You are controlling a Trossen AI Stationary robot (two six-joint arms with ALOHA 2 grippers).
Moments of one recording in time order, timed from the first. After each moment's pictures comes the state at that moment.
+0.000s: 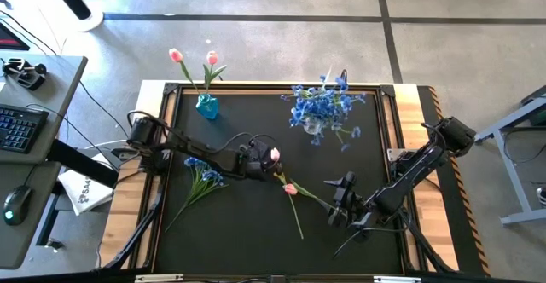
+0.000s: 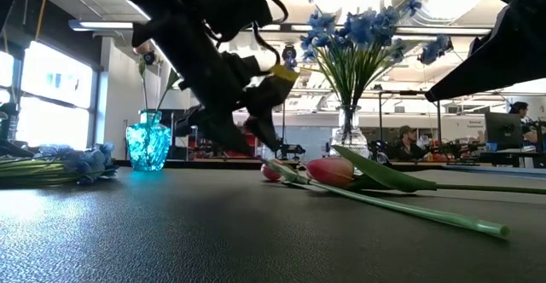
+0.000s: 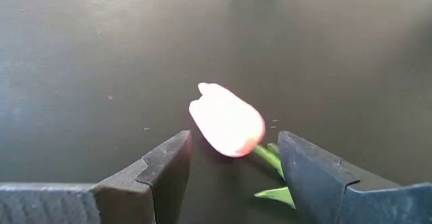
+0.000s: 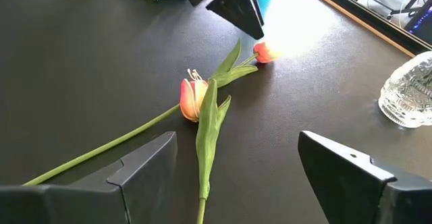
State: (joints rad) left arm -0.15 1.88 1.03 -0.13 -0.64 -0.97; right arm 0.79 1.53 0.70 -0.24 1.00 0.86
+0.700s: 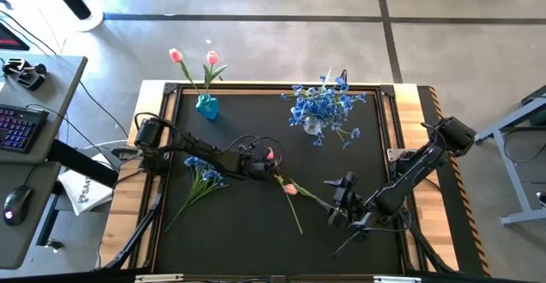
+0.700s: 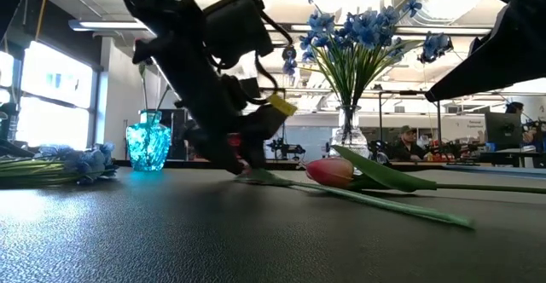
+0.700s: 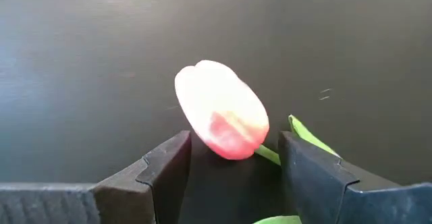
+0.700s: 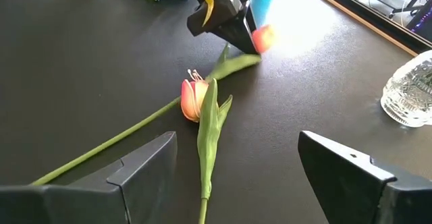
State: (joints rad) left arm -0.13 1.95 1.03 -0.18 -0.62 -0.93; right arm 0.79 1.53 0.70 -0.23 1.00 0.86
